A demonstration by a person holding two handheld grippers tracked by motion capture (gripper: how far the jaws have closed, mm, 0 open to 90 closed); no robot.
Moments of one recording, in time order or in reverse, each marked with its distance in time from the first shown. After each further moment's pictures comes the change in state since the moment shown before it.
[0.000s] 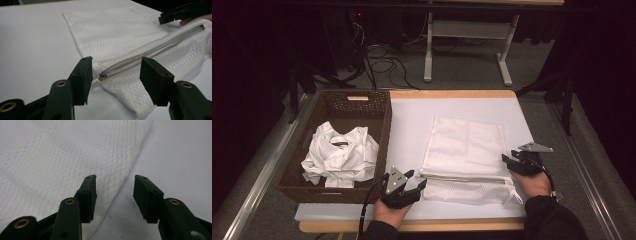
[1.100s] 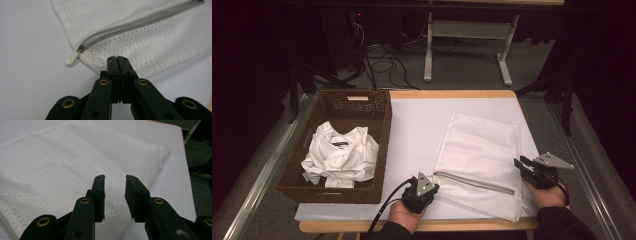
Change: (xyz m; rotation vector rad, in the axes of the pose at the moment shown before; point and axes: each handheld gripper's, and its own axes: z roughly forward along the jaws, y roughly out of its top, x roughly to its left) left arm -0.037 -0.006 0.041 0.200 -0.038 0.145; right arm 0.001 -0.024 -0.055 -0.168 -0.005 -0.048
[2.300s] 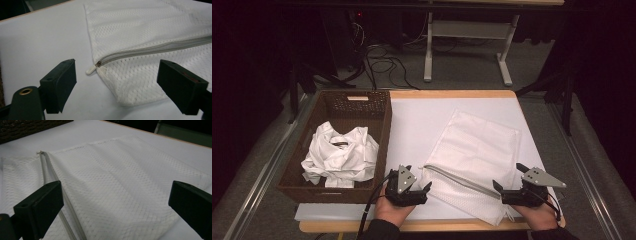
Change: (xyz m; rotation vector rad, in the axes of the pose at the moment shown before) left arm 0.028 0.005 -0.037 -0.128 0.120 -0.018; right arm 0.066 0.005 -0.031 -0.089 0.146 -0.092
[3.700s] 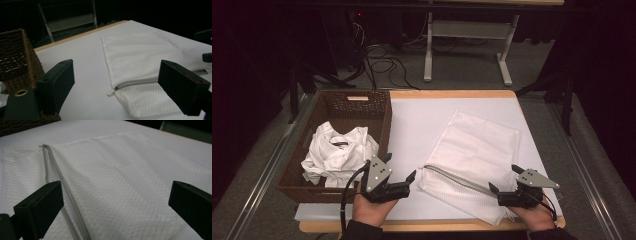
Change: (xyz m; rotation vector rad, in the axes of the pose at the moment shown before) left arm 0.027 0.045 -0.079 -0.159 0.058 -0.029; right arm 0.005 -0.007 0.009 0.017 0.023 -0.023
